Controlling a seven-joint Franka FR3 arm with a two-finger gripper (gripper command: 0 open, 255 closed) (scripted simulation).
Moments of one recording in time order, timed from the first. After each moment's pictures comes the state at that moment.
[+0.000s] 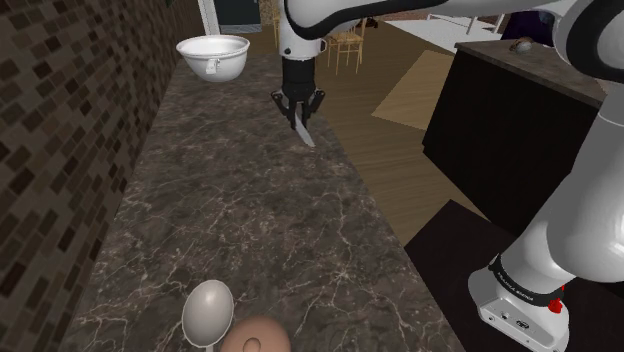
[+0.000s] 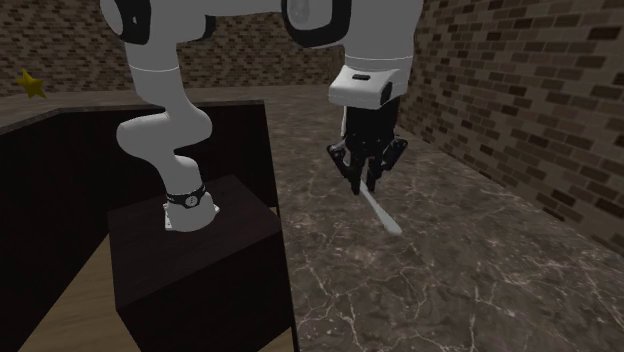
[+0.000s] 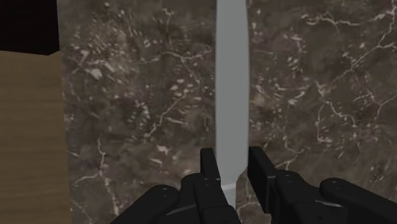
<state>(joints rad) 0.12 0.23 0.20 -1.58 0.05 1.77 0.72</state>
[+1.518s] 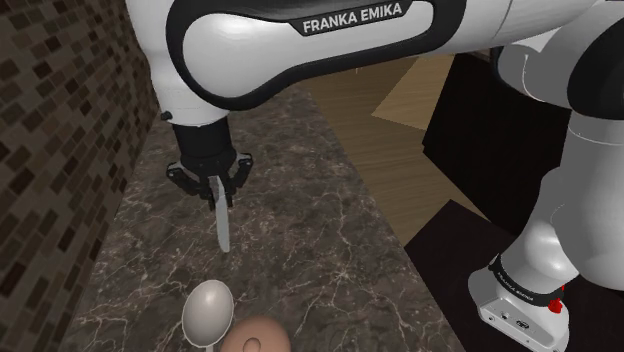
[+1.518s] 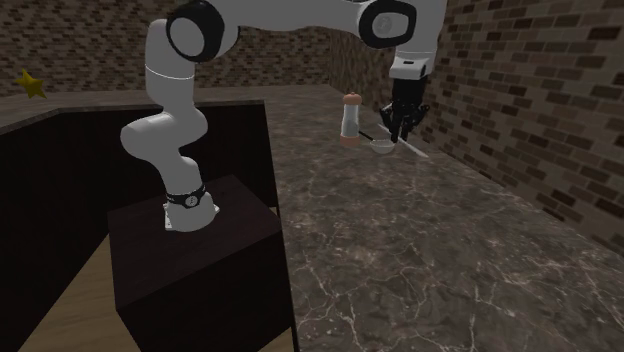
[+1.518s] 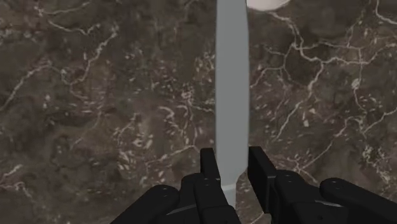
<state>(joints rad) 0.48 0.41 0.37 -1.37 -0.05 1.76 1.24</state>
